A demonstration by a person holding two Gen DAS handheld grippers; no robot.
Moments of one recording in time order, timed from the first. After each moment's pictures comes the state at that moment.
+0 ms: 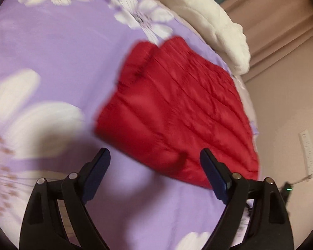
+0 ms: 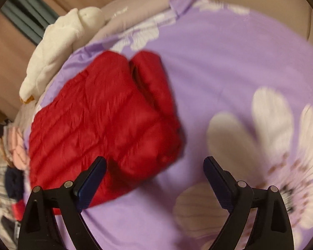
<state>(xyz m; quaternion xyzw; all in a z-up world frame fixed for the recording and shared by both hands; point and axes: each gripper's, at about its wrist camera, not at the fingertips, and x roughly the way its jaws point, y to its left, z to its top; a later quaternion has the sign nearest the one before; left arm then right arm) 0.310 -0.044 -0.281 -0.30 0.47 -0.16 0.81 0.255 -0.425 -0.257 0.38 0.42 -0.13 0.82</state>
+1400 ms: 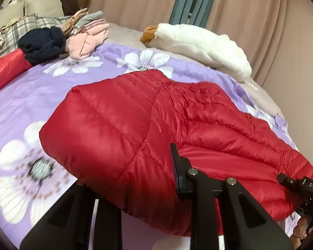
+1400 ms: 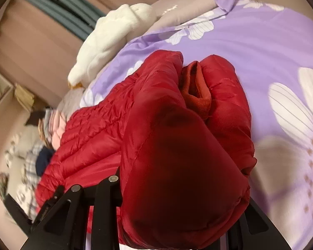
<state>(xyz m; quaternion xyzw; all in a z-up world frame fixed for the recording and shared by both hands) 0.212 -0.061 -0.233 -0.12 0.33 -0.05 0.93 0.228 -0.349 -0.237 0.34 0.36 -0.01 0.87</state>
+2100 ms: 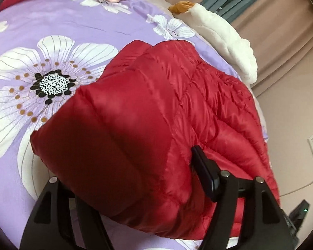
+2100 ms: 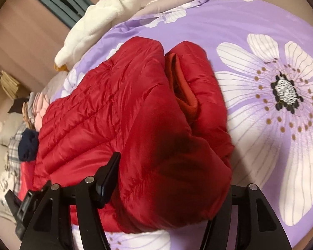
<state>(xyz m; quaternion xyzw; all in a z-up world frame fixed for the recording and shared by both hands) 0.190 -0.010 -0.286 -0.29 0.41 -0.07 0.86 0.183 -0.348 -0.259 0.32 0.40 -0.07 0.86</state>
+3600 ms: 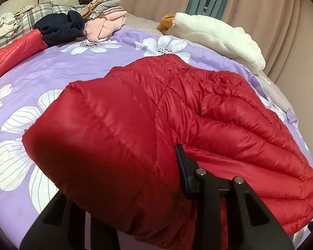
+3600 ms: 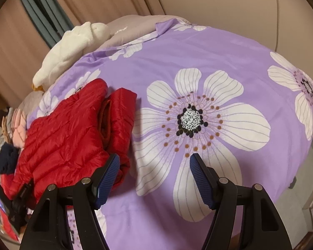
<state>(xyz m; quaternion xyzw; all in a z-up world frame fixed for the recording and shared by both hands) 0.202 -0.052 -0.269 -0.13 0.35 0.00 0.93 0.101 -0.396 -0.232 0.28 0.36 -0.18 0.87</state>
